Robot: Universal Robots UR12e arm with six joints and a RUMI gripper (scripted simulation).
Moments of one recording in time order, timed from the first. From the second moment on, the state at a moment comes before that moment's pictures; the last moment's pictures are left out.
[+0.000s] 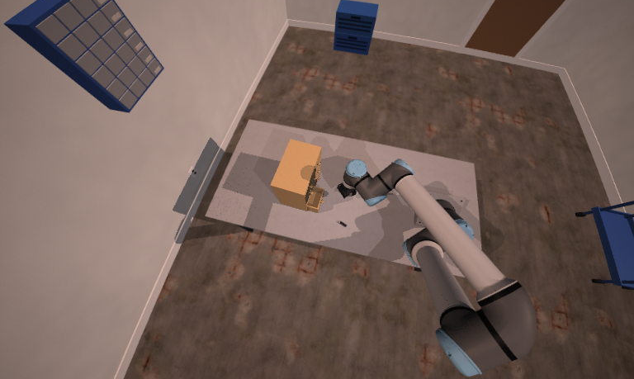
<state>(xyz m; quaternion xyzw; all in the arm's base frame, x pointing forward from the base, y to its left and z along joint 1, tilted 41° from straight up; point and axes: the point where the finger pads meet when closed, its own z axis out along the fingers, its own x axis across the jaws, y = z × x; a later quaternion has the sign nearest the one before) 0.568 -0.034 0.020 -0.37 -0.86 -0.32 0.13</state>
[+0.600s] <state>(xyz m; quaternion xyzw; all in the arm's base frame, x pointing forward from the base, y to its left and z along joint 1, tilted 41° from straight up) 0.579 -0.029 0.024 -0.05 -0.94 -0.35 0.01</state>
